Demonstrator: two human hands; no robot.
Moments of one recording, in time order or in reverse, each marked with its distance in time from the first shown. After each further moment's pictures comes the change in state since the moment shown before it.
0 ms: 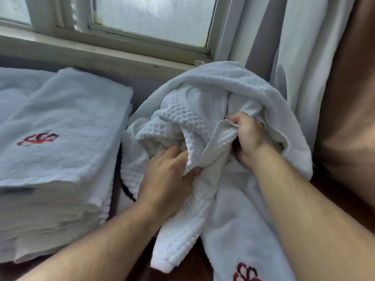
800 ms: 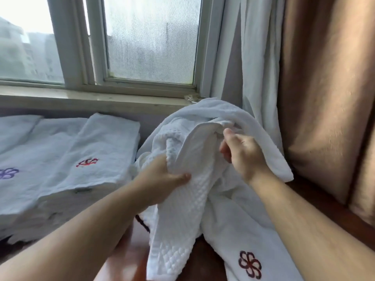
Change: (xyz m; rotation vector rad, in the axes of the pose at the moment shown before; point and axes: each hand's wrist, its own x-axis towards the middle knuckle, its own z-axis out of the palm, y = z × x) left_hand -0.003 0.077 -0.118 -0.491 -0.379 -0.401; right_hand -0.123 -0.056 -0.029 -0.485 0.044 -0.438
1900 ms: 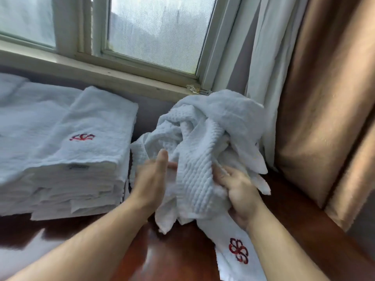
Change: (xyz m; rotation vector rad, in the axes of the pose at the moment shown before) left_hand -0.006 -0.060 0.028 -0.360 0.241 -0.041; right_hand -0.074 0.002 0.015 0.549 -0.346 0.397
